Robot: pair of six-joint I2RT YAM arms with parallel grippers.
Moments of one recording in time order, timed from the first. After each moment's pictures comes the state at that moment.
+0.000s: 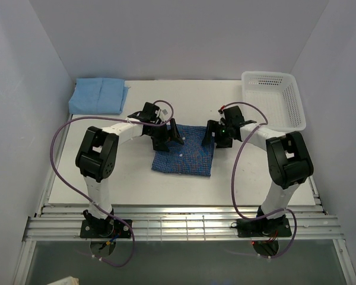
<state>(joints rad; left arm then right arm) -0.42 1.96 1.30 -0.39 0.53 -0.63 0.35 1.78 1.07 -0.27 -0.30 0.40</state>
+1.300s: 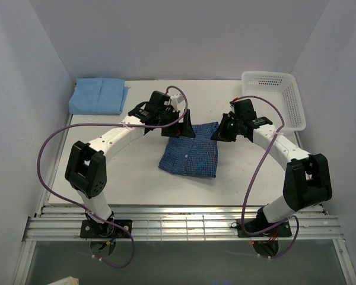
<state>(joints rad) -0.55 1.78 1.40 -0.46 0.44 -0.44 0.33 1.53 1.09 -0.42 -0.34 0.57</state>
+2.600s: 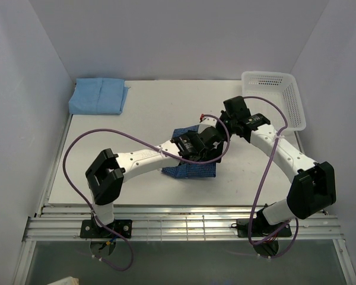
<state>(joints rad) -1.07 1.83 1.48 -0.48 -0.38 -0.65 0.48 1.45 1.21 -0.63 -0.14 0.92</state>
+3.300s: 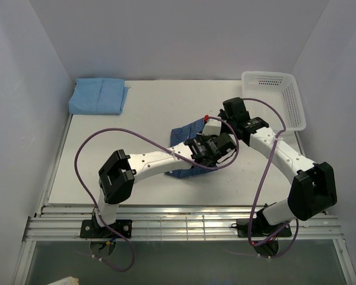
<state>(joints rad) -1.15 1.95 1.66 -0.68 -0.73 -0.77 0.49 1.44 1.15 -0.47 -0.16 1.03</state>
